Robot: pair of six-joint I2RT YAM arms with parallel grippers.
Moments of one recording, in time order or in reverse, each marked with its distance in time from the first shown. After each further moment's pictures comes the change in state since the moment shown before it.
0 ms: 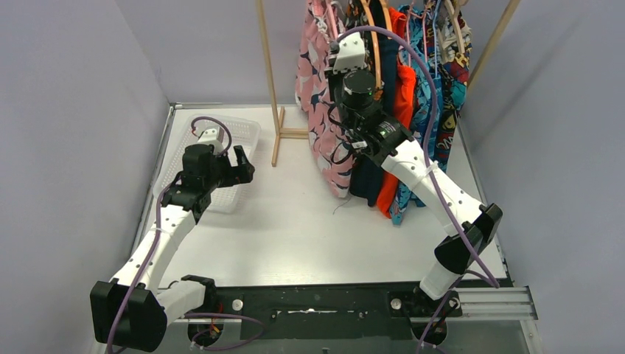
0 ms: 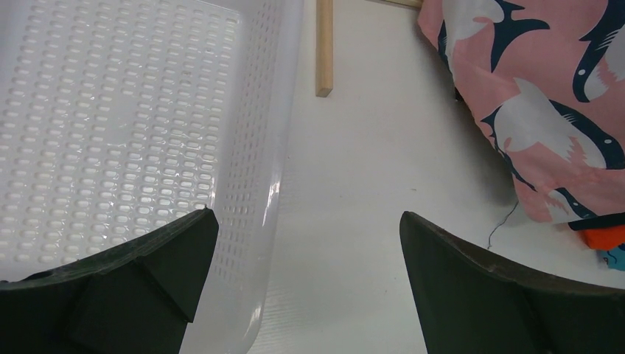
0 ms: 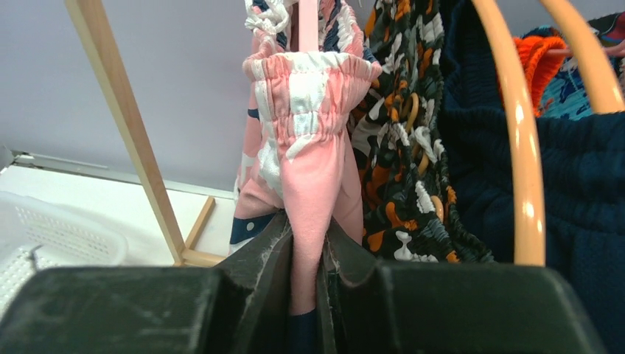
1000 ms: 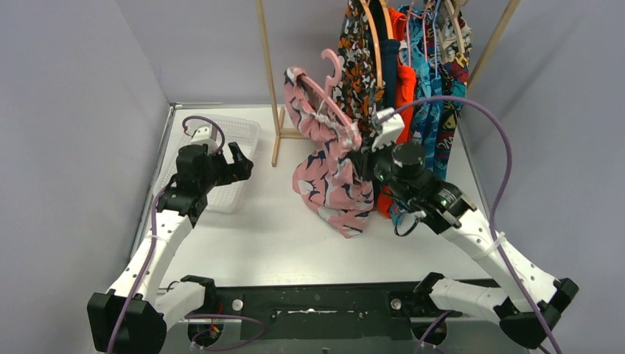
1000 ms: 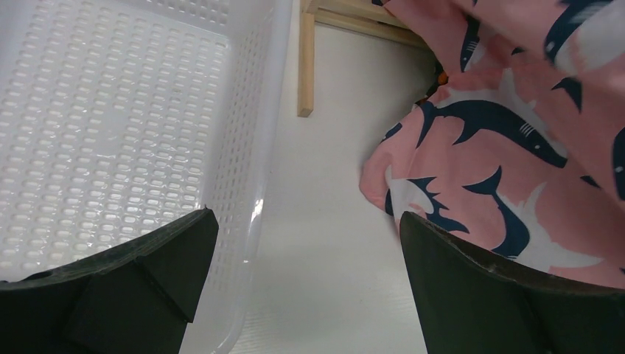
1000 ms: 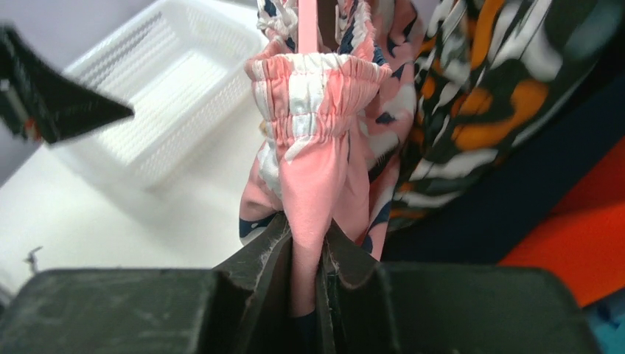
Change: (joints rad) left arm 0.014 -0.049 -0.001 0.021 0.009 -0.042; right arm 0.019 -0.571 -0.590 -0.253 -0.386 0.315
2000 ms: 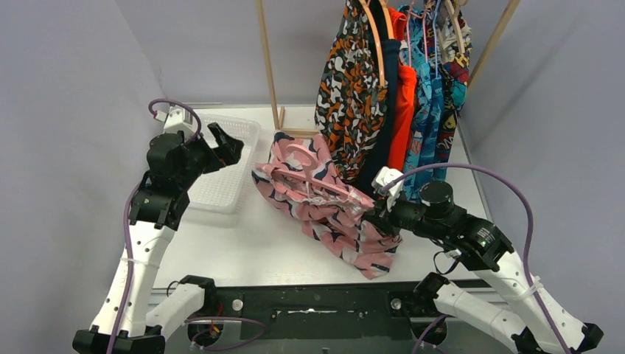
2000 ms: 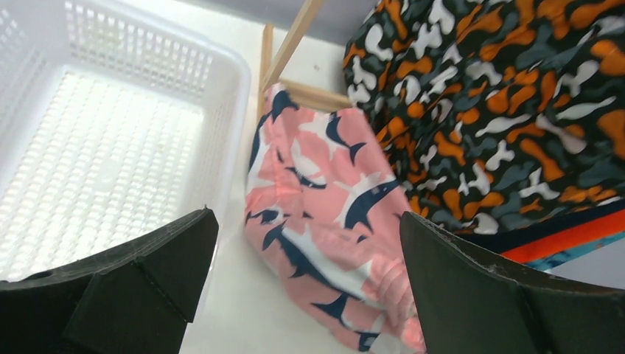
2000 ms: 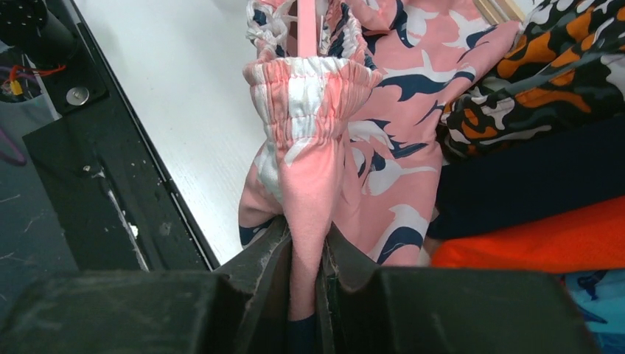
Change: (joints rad) left arm 0.000 -0.090 0.290 -0.179 -0.005 -0.134; right arm 0.000 -0.366 -0.231 -0.343 -0.474 -0.337
